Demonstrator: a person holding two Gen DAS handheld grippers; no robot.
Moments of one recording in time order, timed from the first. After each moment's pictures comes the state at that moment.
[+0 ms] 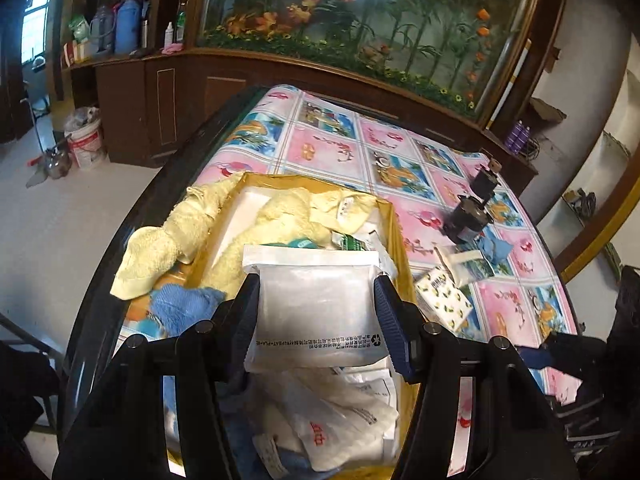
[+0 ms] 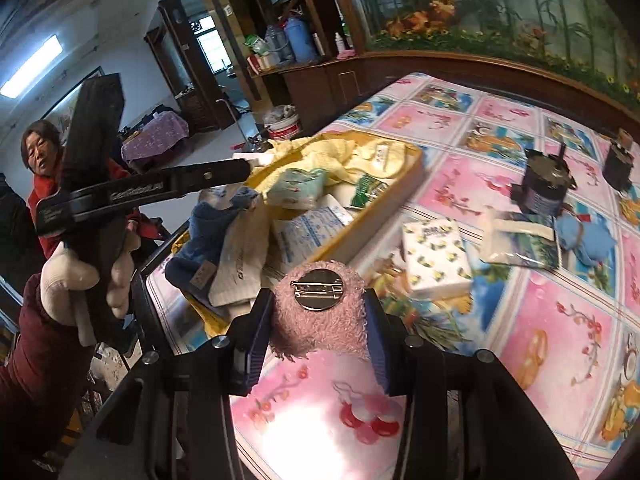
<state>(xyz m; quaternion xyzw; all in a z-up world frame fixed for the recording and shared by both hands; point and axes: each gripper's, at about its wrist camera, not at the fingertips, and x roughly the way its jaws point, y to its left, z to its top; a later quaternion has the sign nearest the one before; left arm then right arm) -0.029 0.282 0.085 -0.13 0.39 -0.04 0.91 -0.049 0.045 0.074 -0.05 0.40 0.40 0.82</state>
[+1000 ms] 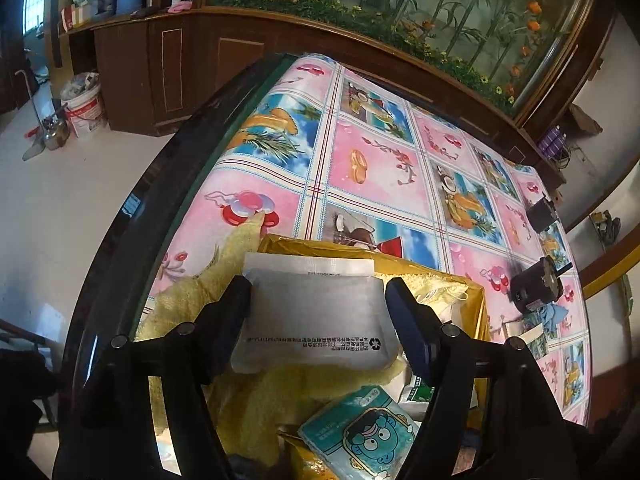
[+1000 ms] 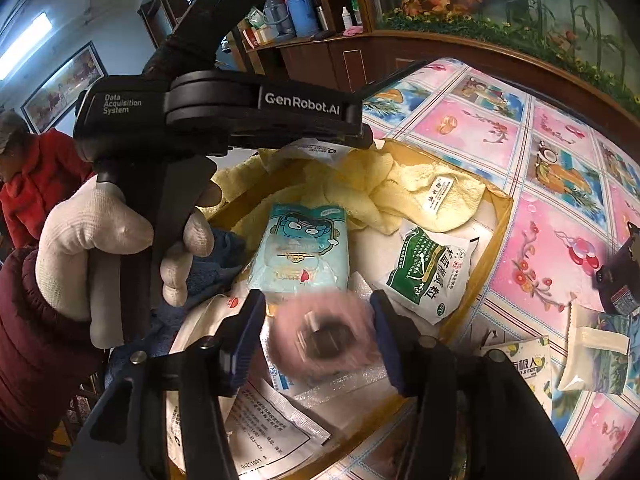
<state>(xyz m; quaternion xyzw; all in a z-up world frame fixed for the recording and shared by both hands) 0.118 0.325 0.050 -0.16 0.45 -0.02 0.88 0.027 0.146 0.039 -0.08 0.43 0.38 0.81</state>
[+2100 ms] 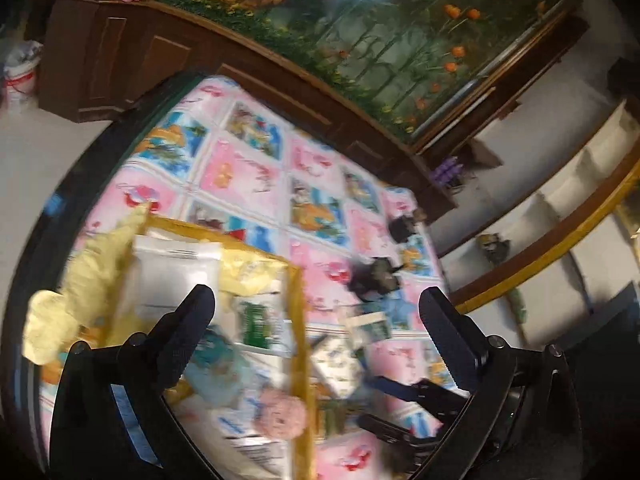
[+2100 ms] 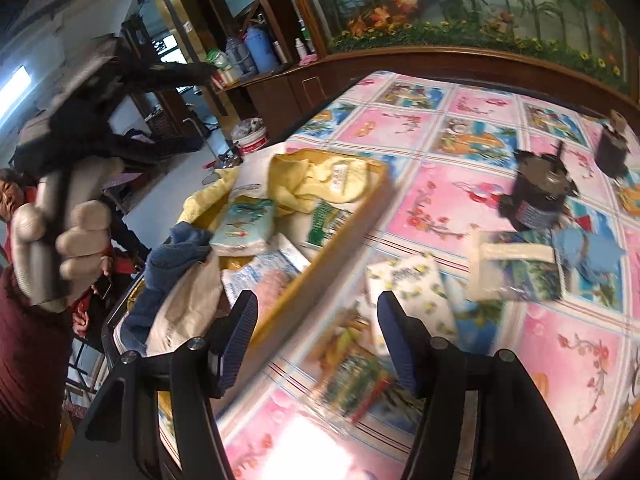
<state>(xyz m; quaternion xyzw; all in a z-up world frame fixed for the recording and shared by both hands) 0.046 0.296 0.135 -0.30 0.37 -0.21 0.86 0.005 0.027 0.056 0.01 0.42 0.32 0.85</state>
